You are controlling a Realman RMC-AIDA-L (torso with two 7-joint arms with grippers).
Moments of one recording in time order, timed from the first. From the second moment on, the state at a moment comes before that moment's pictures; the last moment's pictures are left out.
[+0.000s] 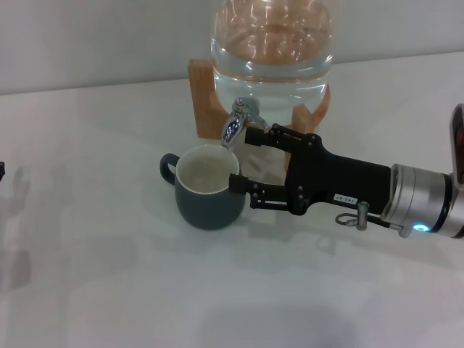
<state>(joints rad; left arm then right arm) -0.46 -2.09 2.54 0.17 -1.29 1.06 0.31 0.51 2.03 -1.42 -0.30 2.21 1.51 -2.34</state>
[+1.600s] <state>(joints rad) -0.46 -2.09 2.54 0.17 -1.29 1.06 0.31 0.49 2.02 -1.39 -0.33 2.22 1.46 -2.35</state>
